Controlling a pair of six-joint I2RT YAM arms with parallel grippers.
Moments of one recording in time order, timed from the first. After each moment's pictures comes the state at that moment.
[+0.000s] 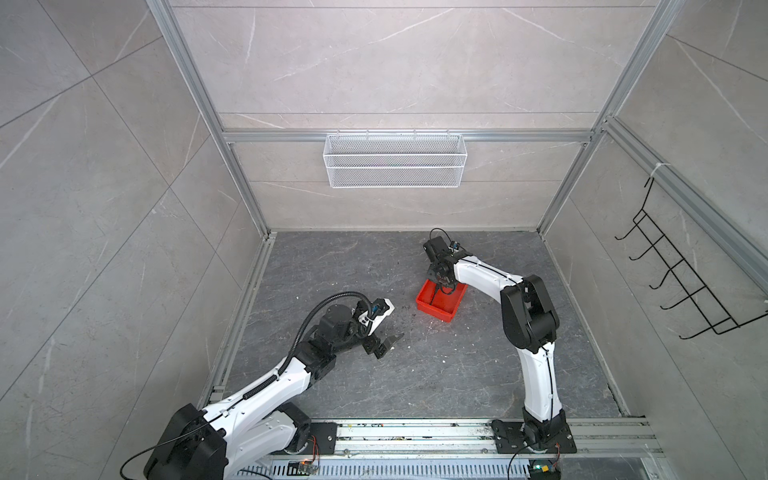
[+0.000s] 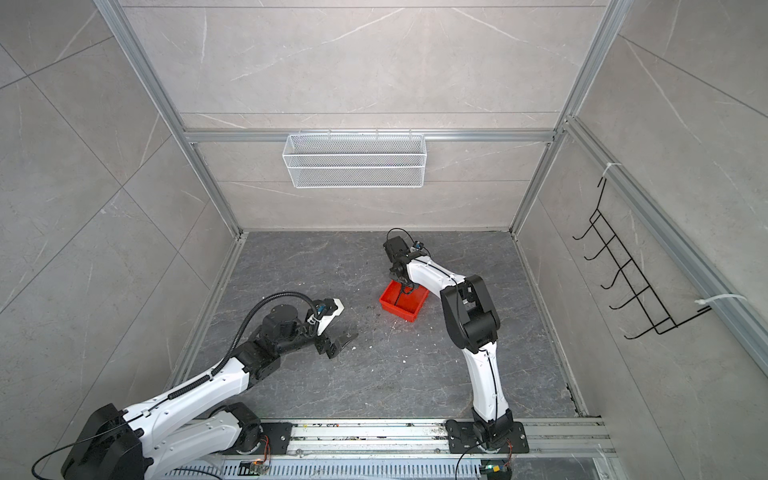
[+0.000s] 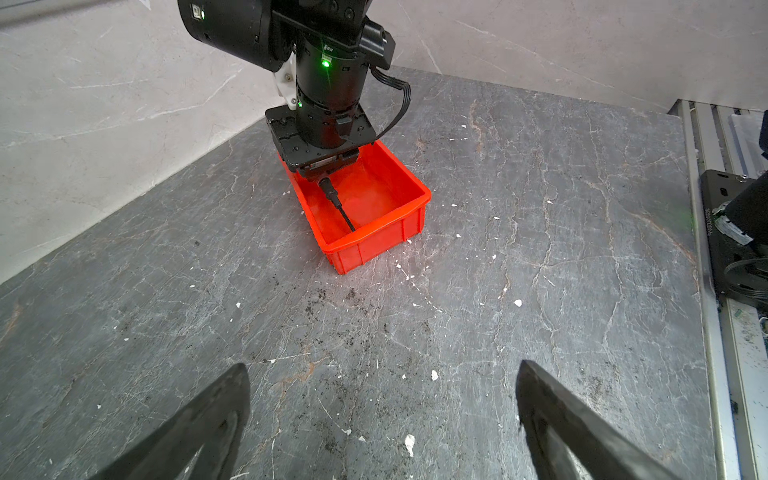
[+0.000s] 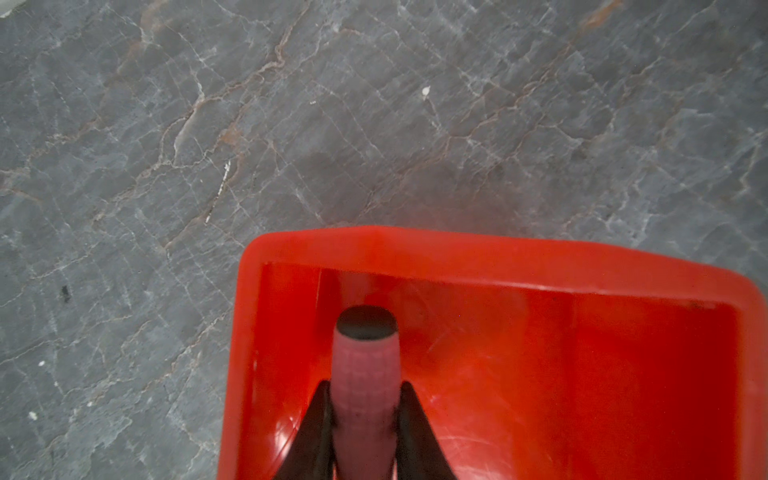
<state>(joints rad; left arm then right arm) -0.65 1.02 0.50 0.14 0.35 0.24 0.47 2.17 1.68 -0.62 0.33 0.81</state>
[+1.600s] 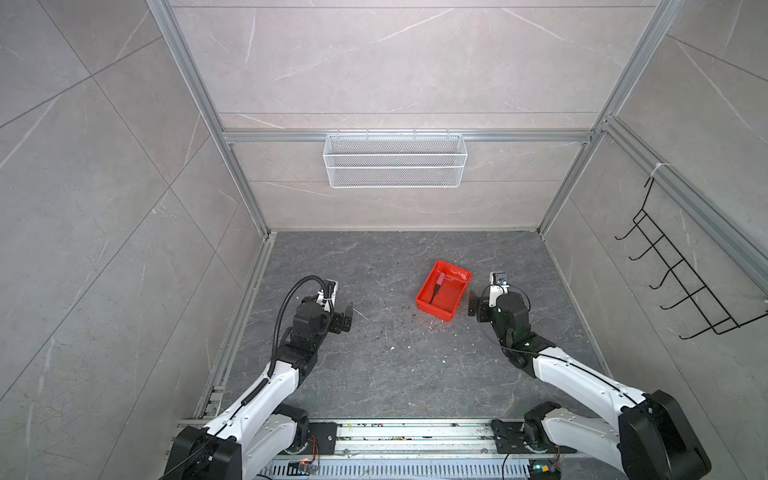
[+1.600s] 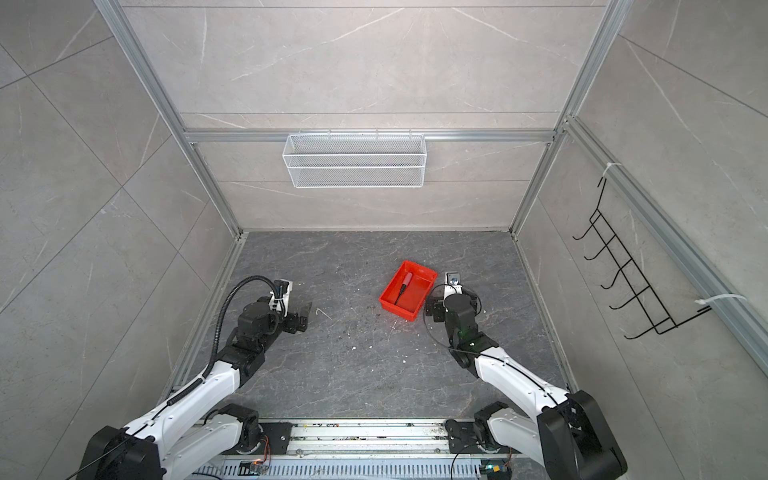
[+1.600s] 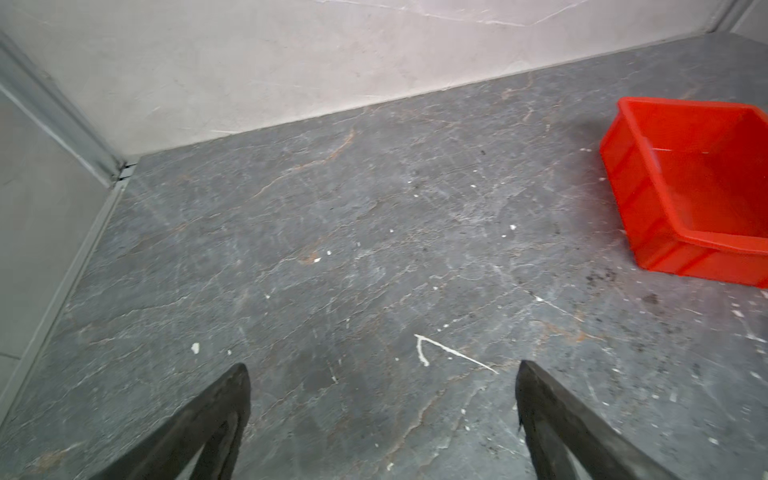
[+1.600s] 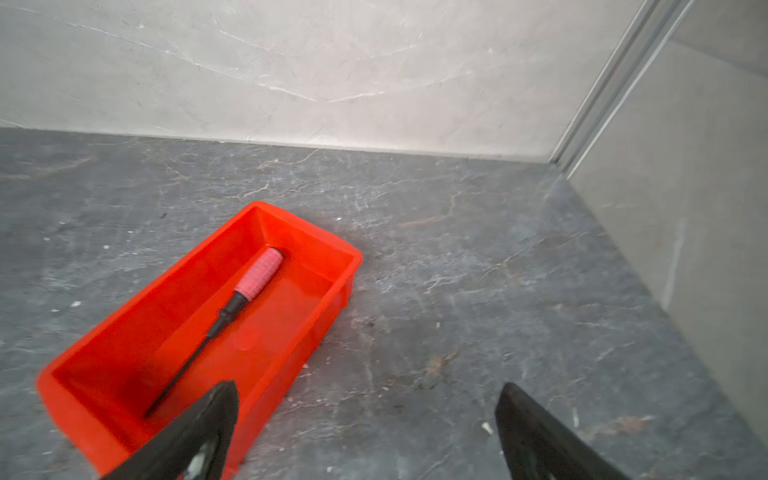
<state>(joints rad) -0.29 0.99 0.39 0.19 -0.09 0.08 0.40 1.13 0.43 0.33 0.41 0.03</state>
